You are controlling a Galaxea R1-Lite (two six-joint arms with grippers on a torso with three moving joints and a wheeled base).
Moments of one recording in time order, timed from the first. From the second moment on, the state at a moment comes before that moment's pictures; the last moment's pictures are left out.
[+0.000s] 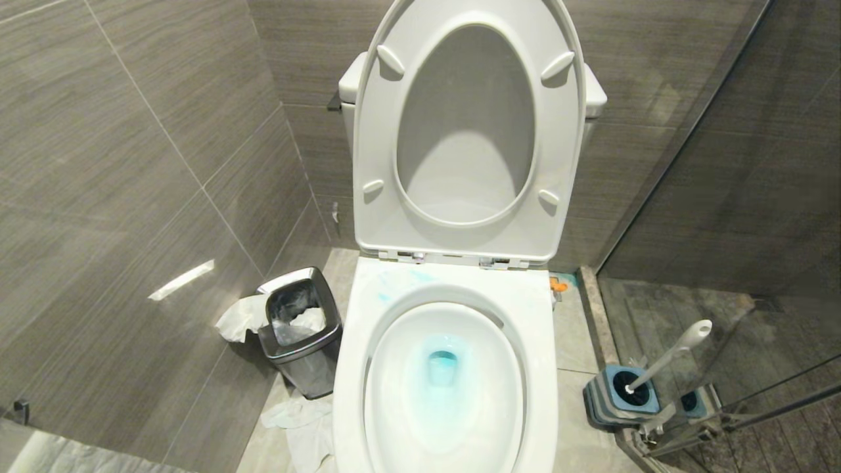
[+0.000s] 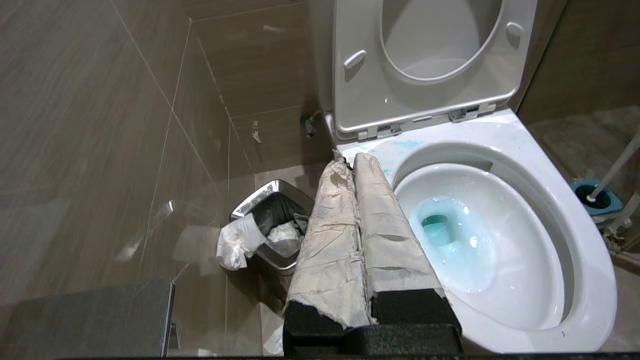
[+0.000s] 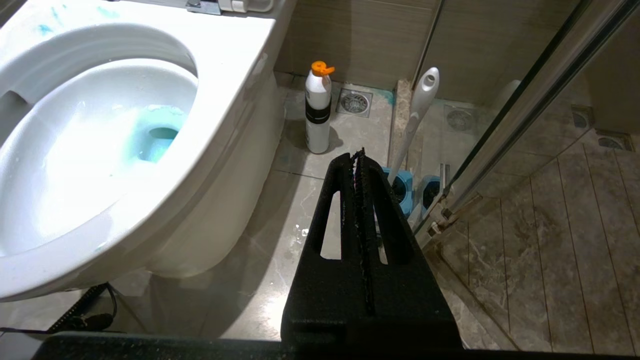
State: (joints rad) left arm -0.01 0.39 -0.62 0.09 -0.28 0.14; right arm 0.01 0.00 0.00 0.00 0.00 0.00
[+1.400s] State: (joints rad) left arm -0.03 1.42 -1.37 -0.11 -0.08 0.05; right arm 0.01 0.00 0.00 0.00 0.00 0.00
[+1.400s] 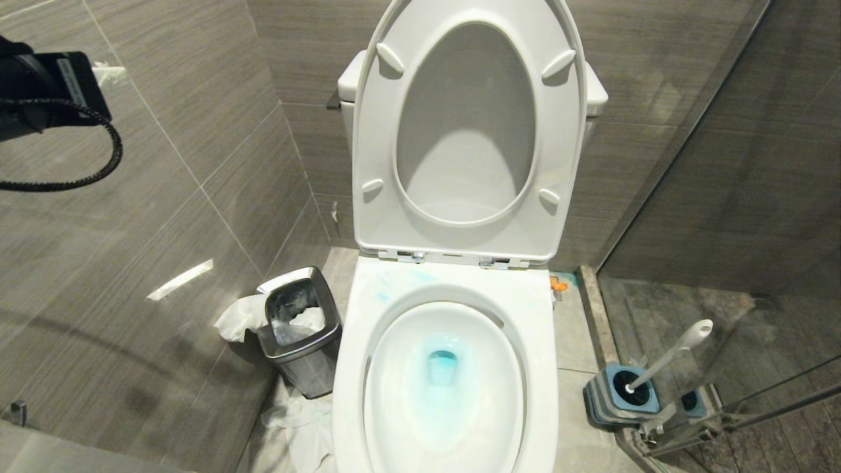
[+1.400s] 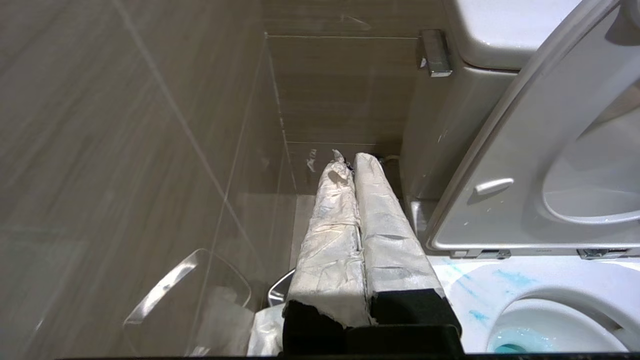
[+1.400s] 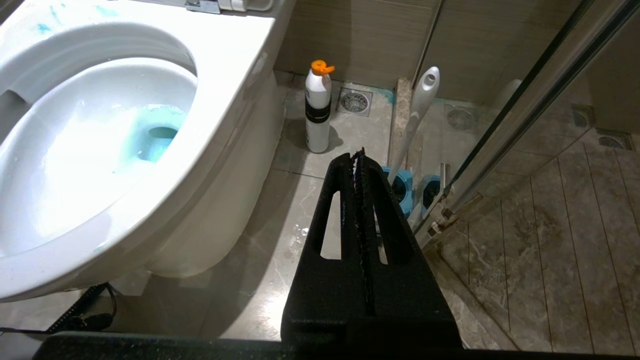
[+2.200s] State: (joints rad) left arm -0.14 1.77 -1.69 -0.25 0.01 0.05; right arm 0.01 0.00 0.00 0.00 0.00 0.00
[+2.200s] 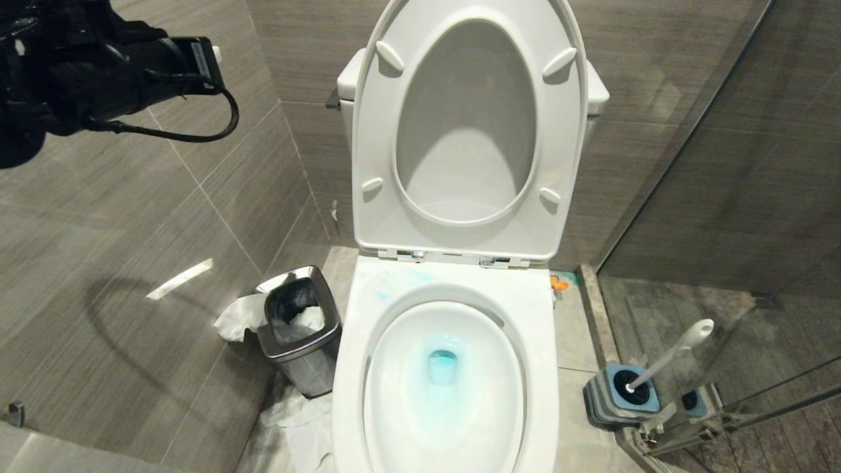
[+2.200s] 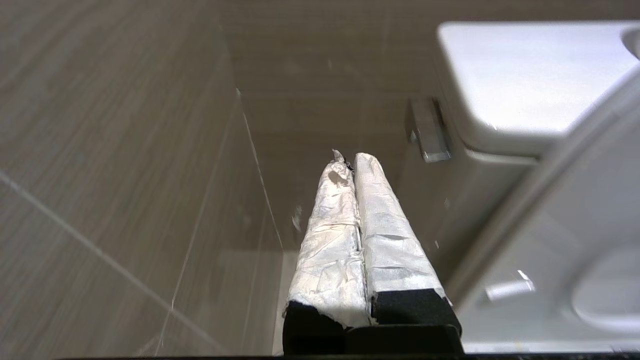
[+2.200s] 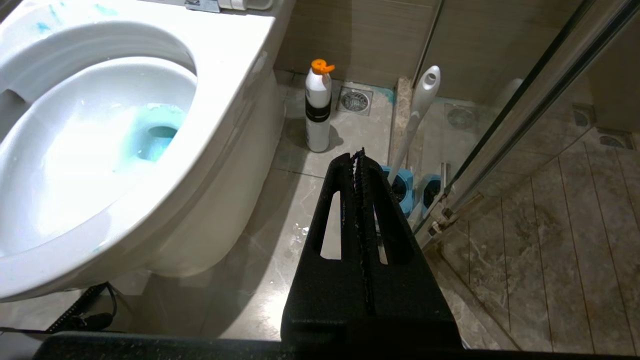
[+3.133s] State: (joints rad) left arm -0.17 1.88 -1.76 -0.68 0.07 -0.01; right arm 0.01 0.00 0.00 0.00 0.00 0.00
